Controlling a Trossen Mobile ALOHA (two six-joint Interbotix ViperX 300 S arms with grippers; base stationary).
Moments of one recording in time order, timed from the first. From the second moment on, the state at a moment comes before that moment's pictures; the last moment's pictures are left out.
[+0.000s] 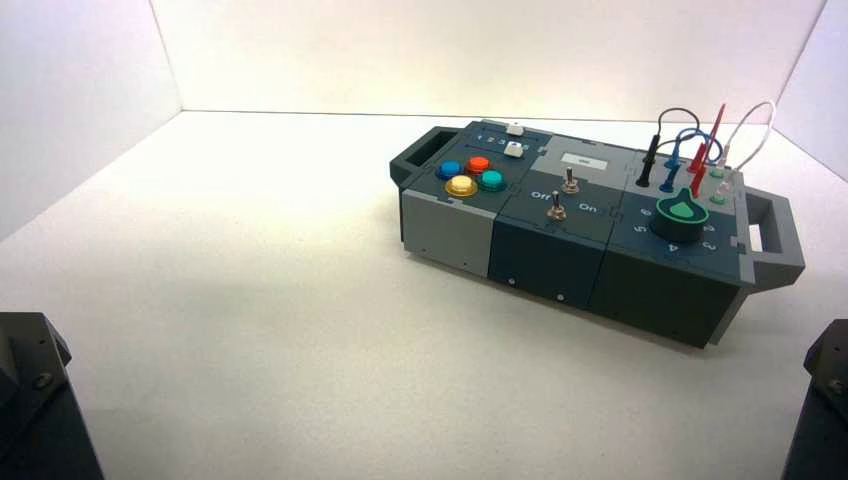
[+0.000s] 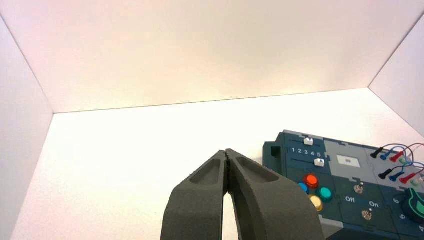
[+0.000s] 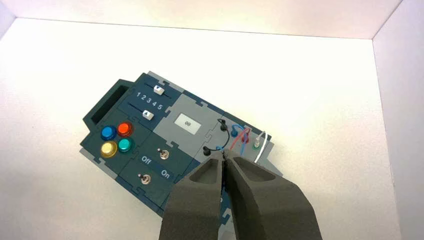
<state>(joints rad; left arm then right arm) -0.29 -1.07 1.04 -0.13 0.44 0.02 0.07 -1.12 0.93 0.06 0.91 0.02</state>
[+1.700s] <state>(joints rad) -0.48 0.47 -0.14 -0.14 0.46 0.29 -0.12 -0.44 0.76 0.06 0.77 0.07</state>
